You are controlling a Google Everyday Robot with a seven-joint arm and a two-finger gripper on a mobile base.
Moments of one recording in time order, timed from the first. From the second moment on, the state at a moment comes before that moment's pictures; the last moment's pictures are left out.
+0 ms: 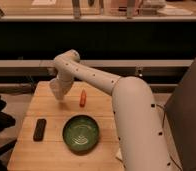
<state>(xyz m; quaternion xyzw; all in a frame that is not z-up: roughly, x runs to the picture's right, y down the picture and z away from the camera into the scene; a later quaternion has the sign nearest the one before) -0.181 0.008 0.866 -0.19 -0.26 -0.47 0.82</state>
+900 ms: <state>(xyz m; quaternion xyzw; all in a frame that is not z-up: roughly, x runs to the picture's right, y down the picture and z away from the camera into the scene) -0.152 0.031 0.827 -0.17 -0.27 -0.46 0.83</state>
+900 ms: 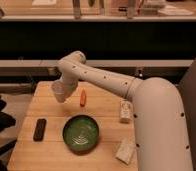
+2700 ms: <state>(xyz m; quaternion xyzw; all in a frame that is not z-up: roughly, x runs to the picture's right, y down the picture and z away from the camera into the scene) -0.095 0.117 0.753 -0.18 -0.27 -0.42 0.84</state>
